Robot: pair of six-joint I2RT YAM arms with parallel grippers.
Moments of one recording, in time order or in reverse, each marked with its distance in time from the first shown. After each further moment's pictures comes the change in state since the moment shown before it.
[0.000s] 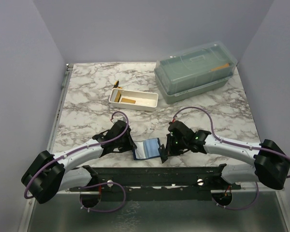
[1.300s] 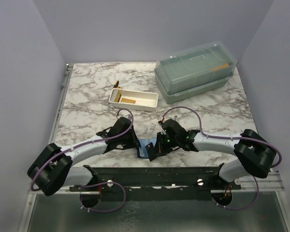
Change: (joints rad) left arm 0.005 0.105 0.039 0.107 0.098 0.064; right arm -0.001 0.199 -0.002 0.343 -0.161 -0.038
